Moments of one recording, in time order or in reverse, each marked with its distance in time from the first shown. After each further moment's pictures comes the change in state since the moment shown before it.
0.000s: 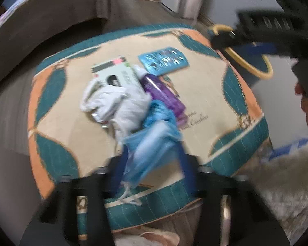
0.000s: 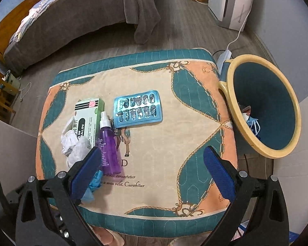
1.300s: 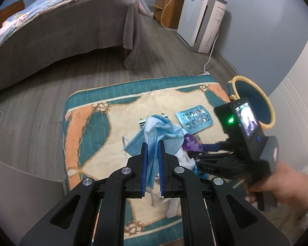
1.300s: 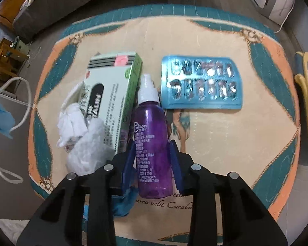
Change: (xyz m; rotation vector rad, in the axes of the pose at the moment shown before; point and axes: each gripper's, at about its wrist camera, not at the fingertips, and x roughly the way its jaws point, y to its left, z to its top) left arm -0.071 0.090 0.061 -0.122 -0.183 0.011; right arm 0.106 0.078 -0.009 -0.135 0.190 0.089
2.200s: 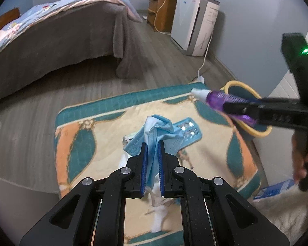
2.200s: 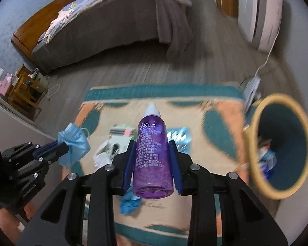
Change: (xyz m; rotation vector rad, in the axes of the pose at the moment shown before) left arm 0.008 -0.042 0.032 0.040 -0.030 -0.002; right arm -0.155 -0.055 0.032 0.001 -0.286 0.072
